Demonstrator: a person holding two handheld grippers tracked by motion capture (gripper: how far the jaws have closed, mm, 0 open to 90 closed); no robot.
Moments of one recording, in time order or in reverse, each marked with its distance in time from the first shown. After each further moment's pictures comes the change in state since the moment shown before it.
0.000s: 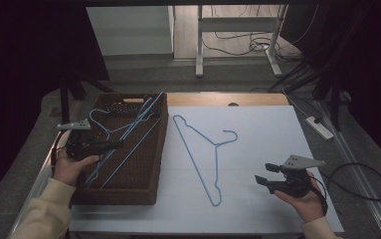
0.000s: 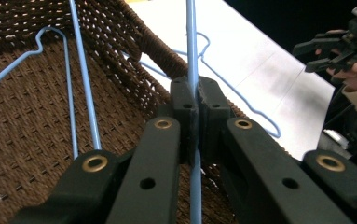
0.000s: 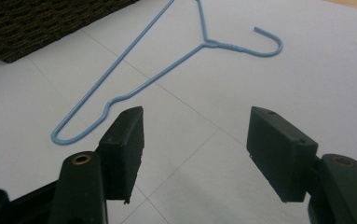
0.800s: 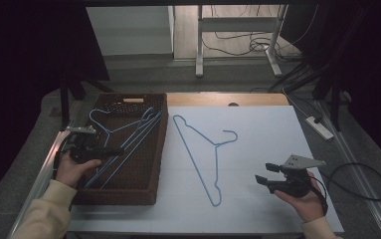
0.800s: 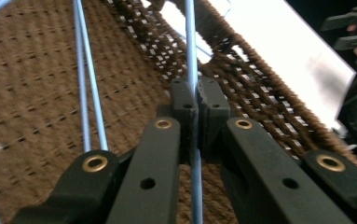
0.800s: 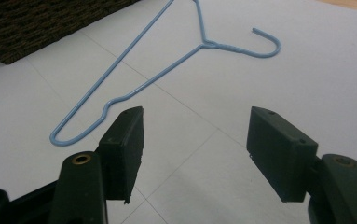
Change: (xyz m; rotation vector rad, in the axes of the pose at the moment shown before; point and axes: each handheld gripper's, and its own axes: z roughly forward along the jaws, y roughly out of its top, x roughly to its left) left arm 0.018 -0.014 0.016 0.138 0.046 -0.091; right arm 0.000 0.000 -0.001 -0.004 -0.005 0.001
